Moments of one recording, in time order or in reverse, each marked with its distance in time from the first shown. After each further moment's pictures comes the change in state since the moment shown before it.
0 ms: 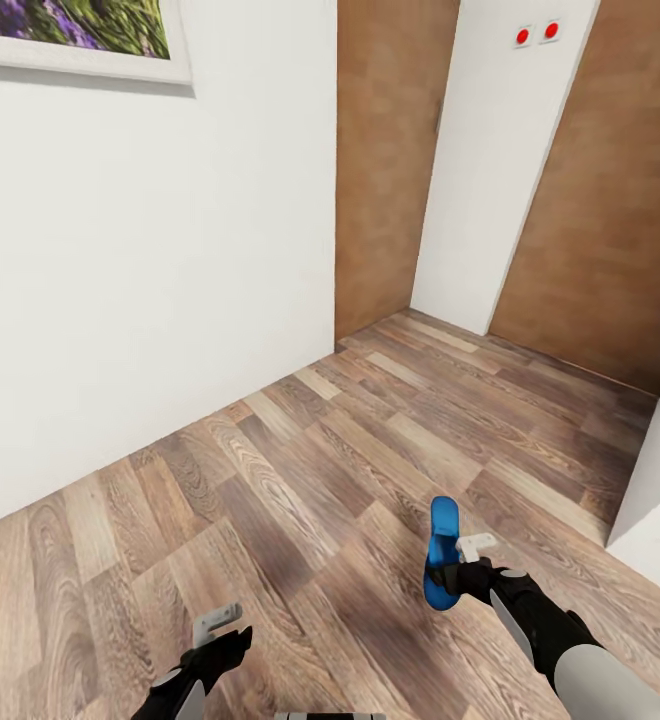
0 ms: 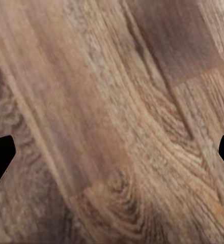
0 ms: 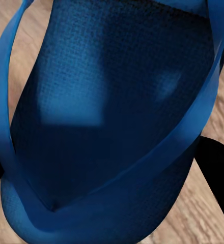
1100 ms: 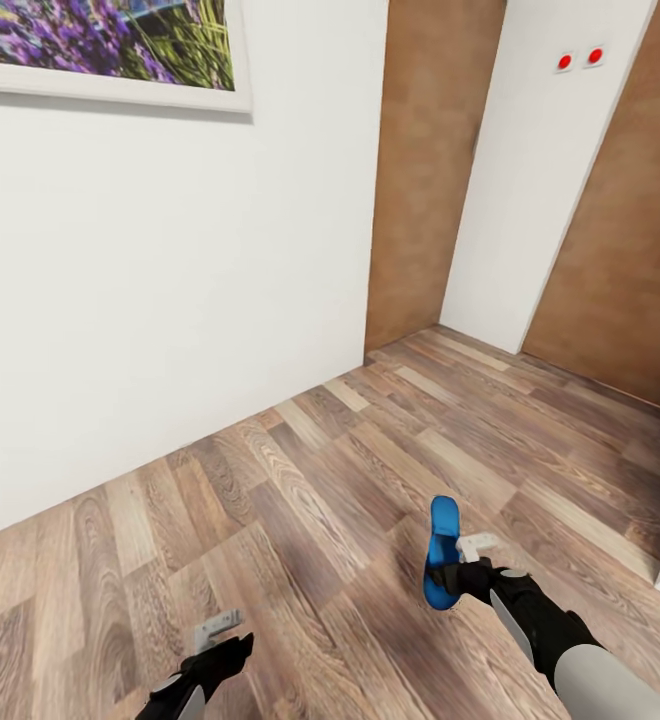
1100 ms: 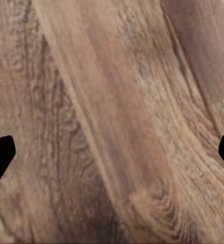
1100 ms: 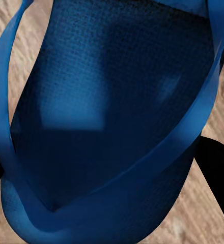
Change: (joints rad) left arm 0.000 0.001 0.000 0.026 0.000 -0.002 -0.006; right arm 0.000 0.000 -0.001 0.000 -0.002 -0.001 -0.002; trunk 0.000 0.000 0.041
